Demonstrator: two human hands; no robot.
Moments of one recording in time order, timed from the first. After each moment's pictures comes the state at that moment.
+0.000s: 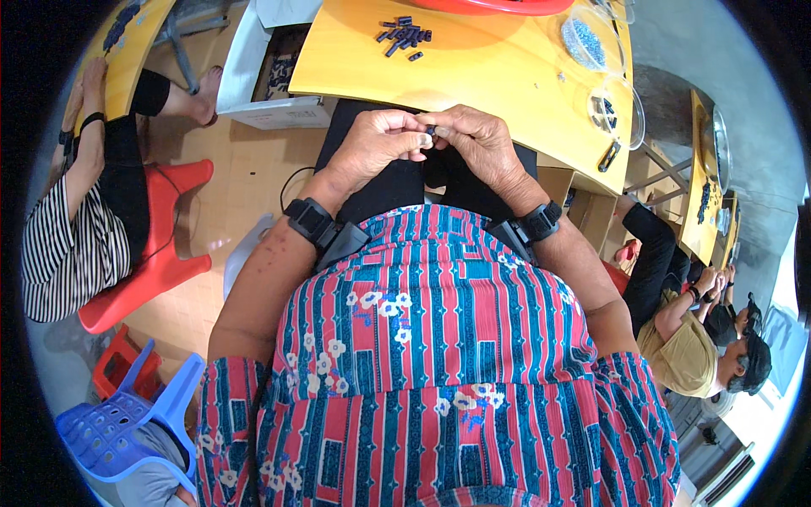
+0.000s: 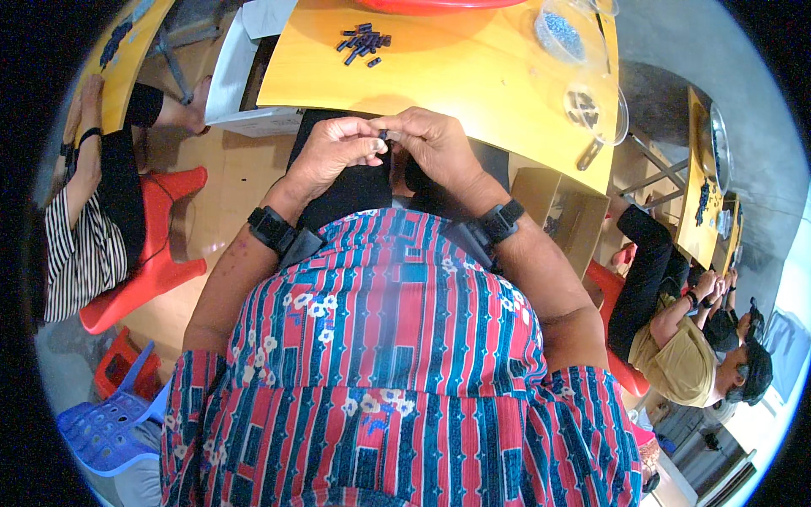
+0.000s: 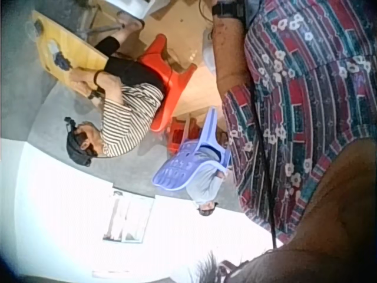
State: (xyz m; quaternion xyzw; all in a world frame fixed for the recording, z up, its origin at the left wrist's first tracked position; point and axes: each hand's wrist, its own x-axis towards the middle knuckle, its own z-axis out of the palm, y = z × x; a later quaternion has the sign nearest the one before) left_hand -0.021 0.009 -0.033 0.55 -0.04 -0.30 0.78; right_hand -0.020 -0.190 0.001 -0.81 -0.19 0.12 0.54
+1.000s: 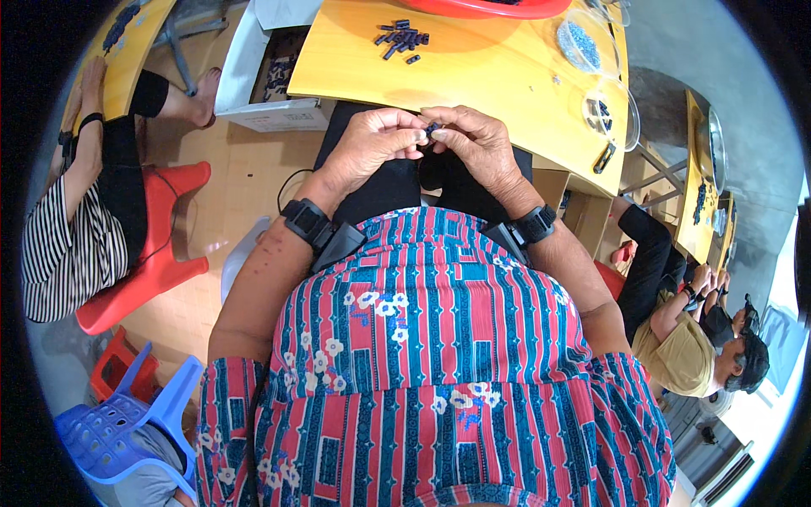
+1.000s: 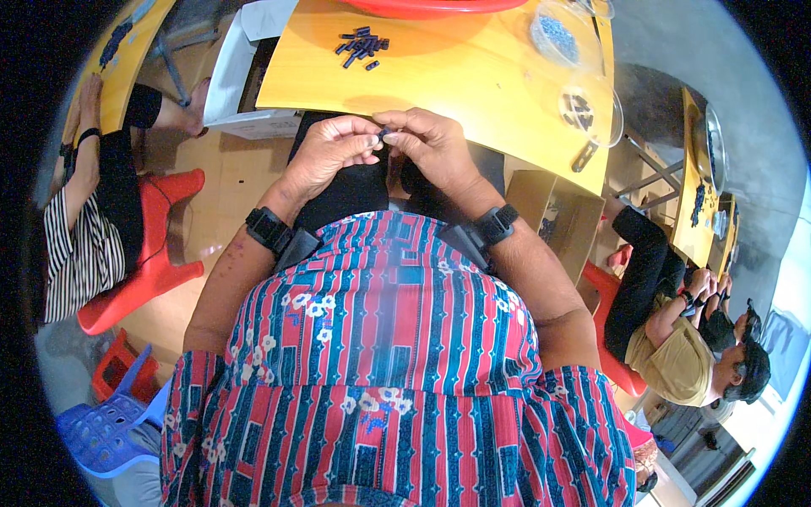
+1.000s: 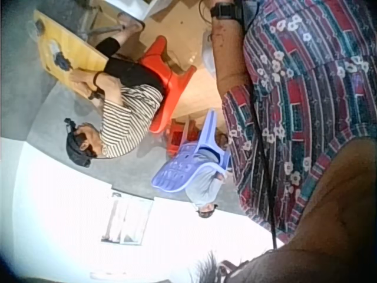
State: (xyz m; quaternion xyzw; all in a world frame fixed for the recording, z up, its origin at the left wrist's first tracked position) left_hand -0.019 0.009 -0.032 0.53 -0.02 -0.30 0.80; right_hand -0.023 -0.188 0.006 -0.76 -0.14 0.12 0.62
